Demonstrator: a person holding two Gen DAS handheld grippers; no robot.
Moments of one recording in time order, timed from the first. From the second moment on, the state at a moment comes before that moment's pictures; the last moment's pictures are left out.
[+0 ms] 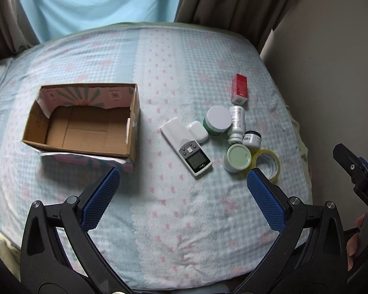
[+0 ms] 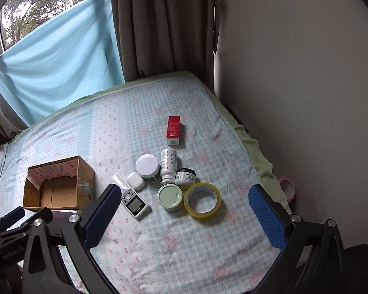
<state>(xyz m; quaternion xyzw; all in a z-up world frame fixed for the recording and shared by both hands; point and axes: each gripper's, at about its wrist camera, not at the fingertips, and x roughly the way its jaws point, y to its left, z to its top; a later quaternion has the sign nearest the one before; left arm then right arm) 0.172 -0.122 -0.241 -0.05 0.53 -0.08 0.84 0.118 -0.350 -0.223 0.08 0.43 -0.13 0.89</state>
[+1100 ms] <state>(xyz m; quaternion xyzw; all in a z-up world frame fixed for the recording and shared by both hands) 0.319 -0.154 -0.496 -0.14 0.69 0.07 0.70 0.211 -0.385 -0.467 0.01 0.60 -0.10 0.80</state>
